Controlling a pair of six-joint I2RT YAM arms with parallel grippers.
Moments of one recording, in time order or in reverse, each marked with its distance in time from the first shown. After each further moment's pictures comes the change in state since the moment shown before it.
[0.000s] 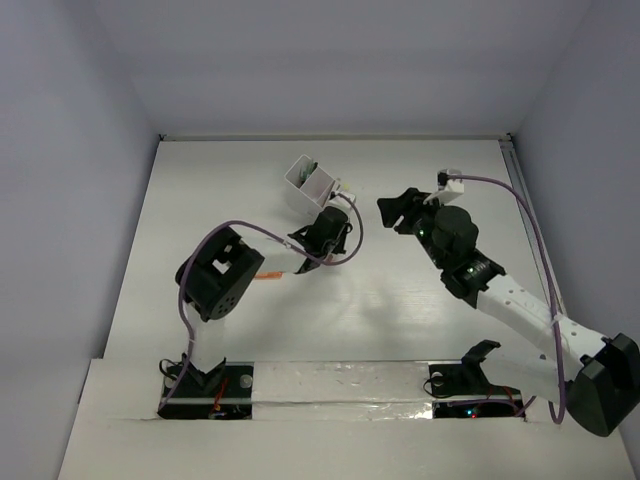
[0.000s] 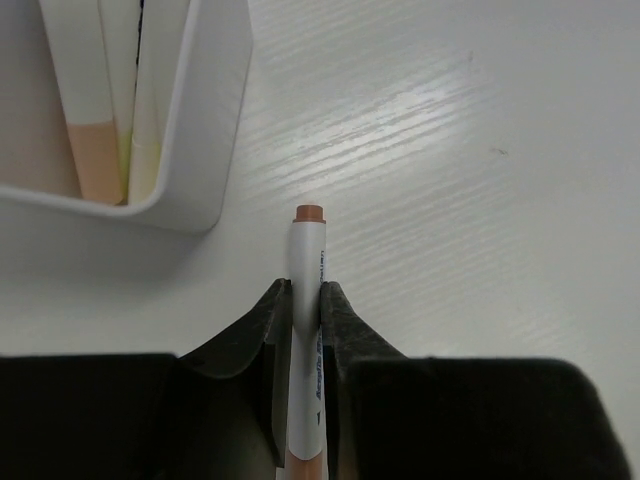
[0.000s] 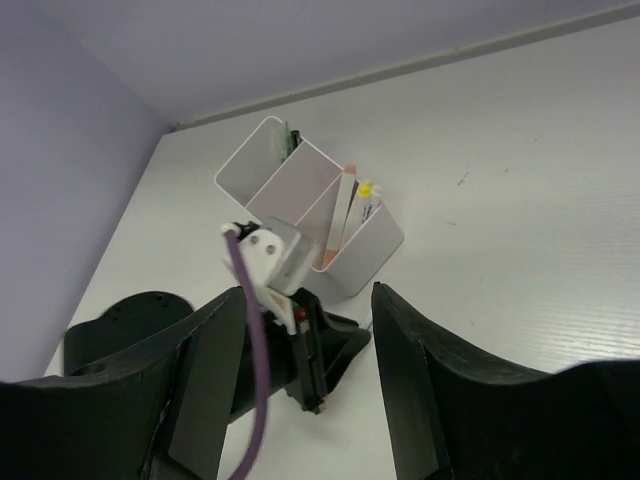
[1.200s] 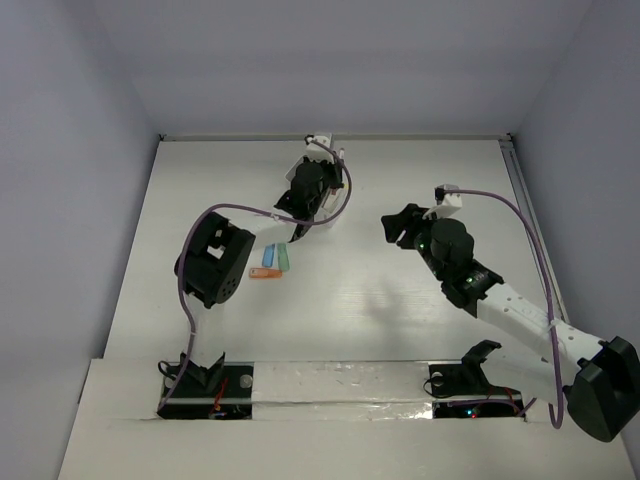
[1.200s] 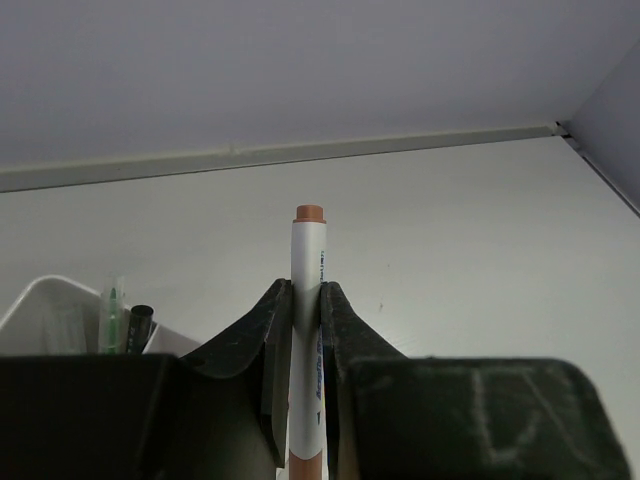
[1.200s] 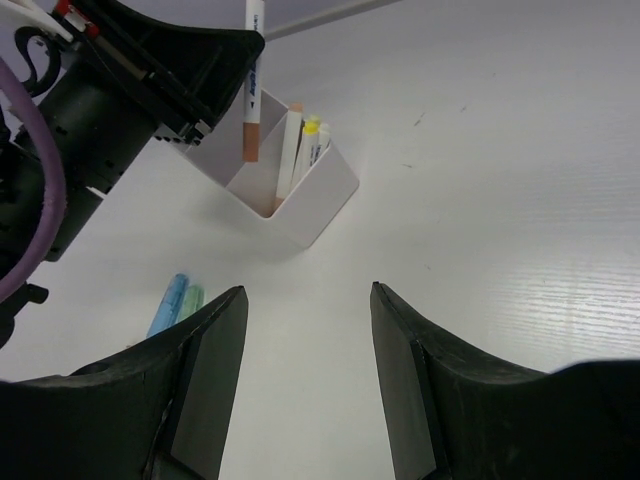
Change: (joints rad) left arm 0.174 0.021 0.188 0.433 0.056 0.024; right arm 0.000 -0.056 -0.123 -0.025 0.025 -0.002
